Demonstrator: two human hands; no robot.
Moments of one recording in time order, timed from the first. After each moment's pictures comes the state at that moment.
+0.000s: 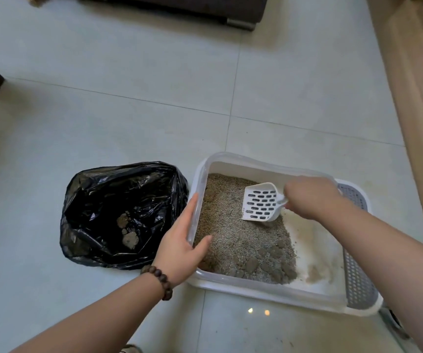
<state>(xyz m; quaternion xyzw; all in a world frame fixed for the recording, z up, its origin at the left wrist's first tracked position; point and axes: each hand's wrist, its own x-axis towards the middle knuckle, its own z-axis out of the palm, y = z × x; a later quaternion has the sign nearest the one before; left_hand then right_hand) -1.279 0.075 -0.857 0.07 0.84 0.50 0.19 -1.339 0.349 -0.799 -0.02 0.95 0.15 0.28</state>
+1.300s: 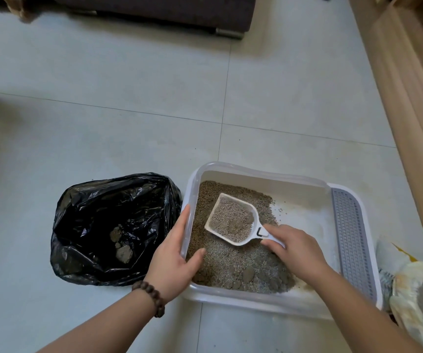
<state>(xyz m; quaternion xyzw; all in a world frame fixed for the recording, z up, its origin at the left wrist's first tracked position) -1.279 0.074 -0.856 0.07 0.86 0.47 0.20 -1.249 0.347 -0.859 0.09 0.95 -0.22 0.18</state>
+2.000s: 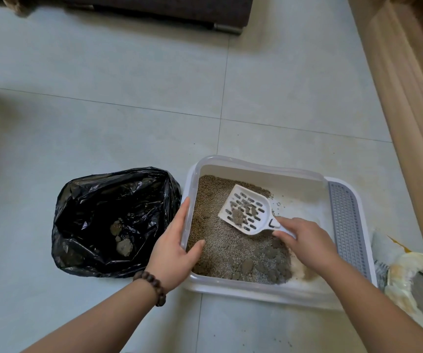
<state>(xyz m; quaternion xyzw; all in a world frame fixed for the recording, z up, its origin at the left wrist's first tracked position) -1.279 0.075 -0.854 0.07 0.86 0.47 0.20 -1.245 0.363 -0.850 0.14 0.95 -0.20 0.19</state>
